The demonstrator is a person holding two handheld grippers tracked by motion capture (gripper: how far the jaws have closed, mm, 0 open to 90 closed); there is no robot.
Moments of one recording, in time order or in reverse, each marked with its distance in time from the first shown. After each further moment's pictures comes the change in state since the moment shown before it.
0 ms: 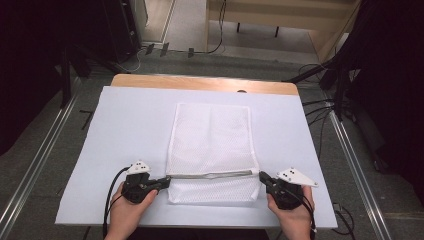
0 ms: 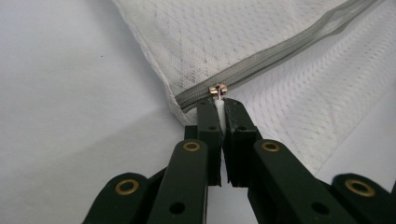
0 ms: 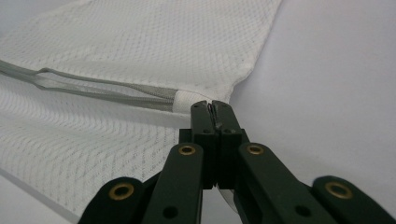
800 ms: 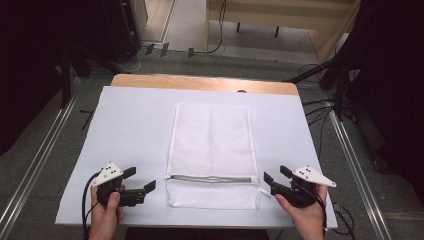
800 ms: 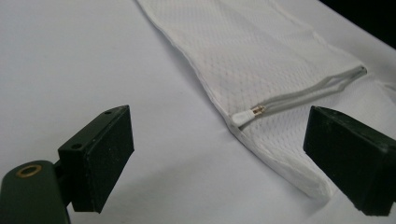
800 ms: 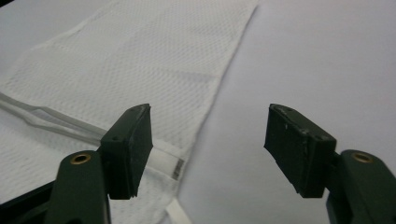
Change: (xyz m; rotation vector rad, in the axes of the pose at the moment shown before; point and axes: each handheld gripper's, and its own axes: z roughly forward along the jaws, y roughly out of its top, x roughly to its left) left arm 0.020 -0.016 -0.055 -0.259 0.125 0.000; right arm -0.034 0.000 -0.014 -0.075 -0.007 0.045
